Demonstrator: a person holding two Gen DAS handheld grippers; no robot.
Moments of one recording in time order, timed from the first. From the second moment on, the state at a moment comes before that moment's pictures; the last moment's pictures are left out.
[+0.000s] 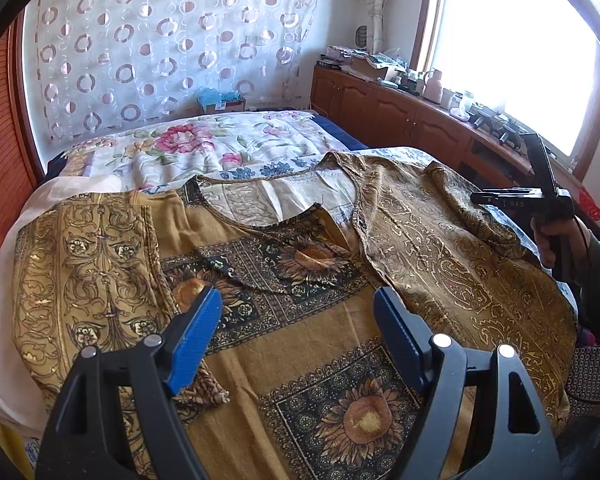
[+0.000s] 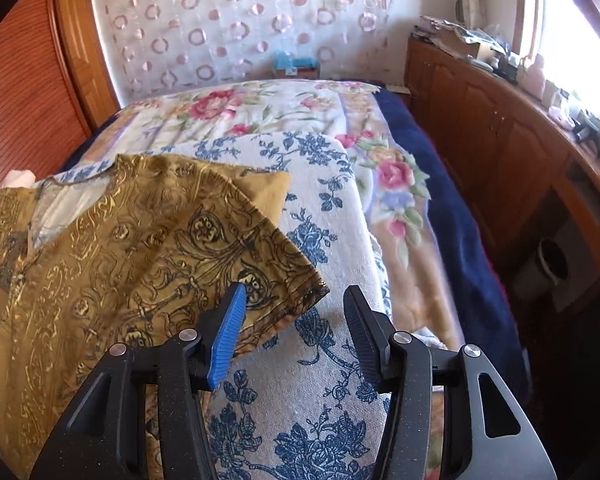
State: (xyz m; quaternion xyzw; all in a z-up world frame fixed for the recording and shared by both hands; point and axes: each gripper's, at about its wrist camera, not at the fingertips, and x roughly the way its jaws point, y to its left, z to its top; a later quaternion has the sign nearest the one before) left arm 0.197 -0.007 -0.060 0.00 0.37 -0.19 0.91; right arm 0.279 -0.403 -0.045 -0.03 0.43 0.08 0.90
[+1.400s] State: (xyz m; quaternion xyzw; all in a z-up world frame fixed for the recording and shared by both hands) left arm 0.203 0.073 -0.040 -0.01 0.36 -0.09 0.93; right arm 0.301 -0.333 -0.024 -0.09 0.40 0.15 0.90
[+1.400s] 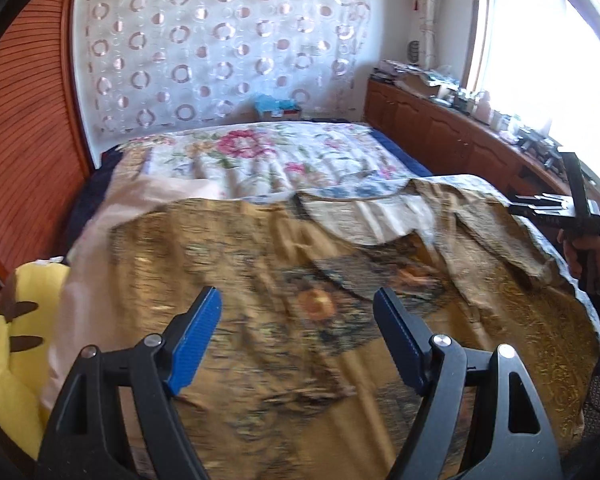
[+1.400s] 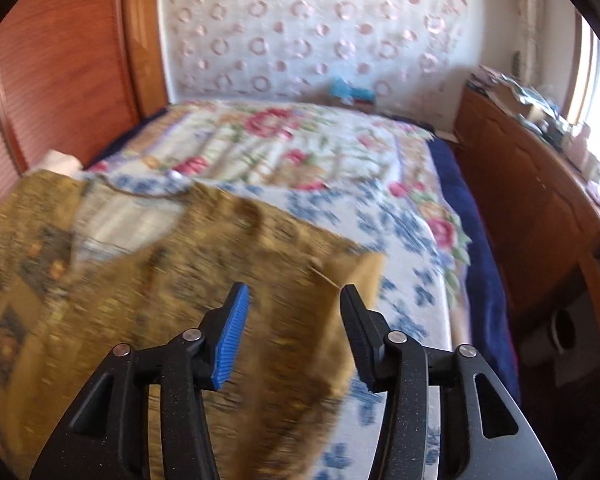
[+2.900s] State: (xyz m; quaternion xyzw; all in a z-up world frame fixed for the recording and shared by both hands) left arm 0.267 0.153 -0.053 -0.02 0.40 -0.05 0.92; right arm 0.343 -0.350 -0.055 -0.08 0.43 0.14 0.89
